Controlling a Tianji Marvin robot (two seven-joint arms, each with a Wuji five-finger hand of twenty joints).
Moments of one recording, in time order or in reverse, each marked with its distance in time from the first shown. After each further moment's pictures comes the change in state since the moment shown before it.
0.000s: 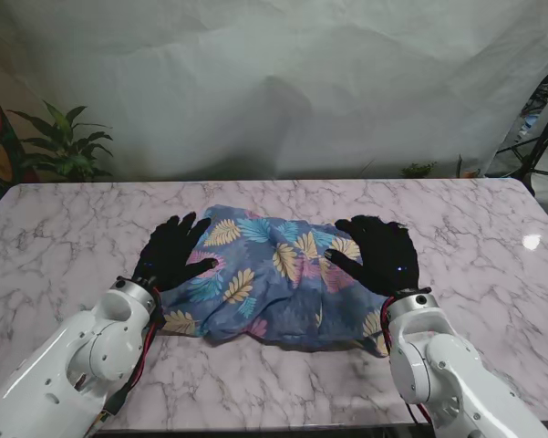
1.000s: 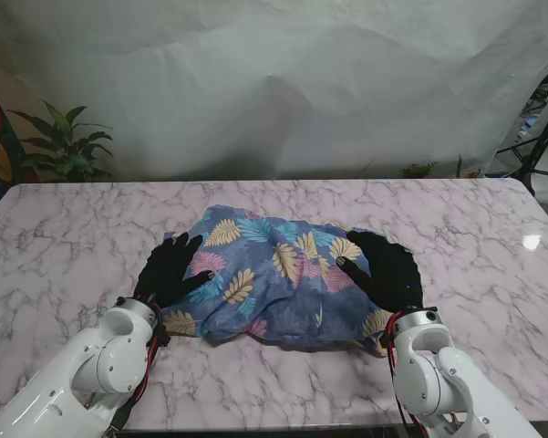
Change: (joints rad) left arm 0.042 -0.019 0.017 0.042 -0.118 0.088 0.041; right arm -0.056 -0.042 0.050 0.069 0.230 -0.069 -0.059; left_hand -0.020 0.035 0.000 0.000 0.000 0.000 -0.023 -0.062 0.000 -0.017 -0.012 -0.090 0.000 -0.027 -0.019 -0.121 0.013 -0.029 -0.108 -0.074; right_hand -0.010 0.107 -0.107 0.000 -0.043 0.085 -0.079 -0.139 -0.027 0.036 -0.117 -0.058 -0.055 -0.011 -0.054 -0.071 -0.040 -0.038 -0.104 -0.078
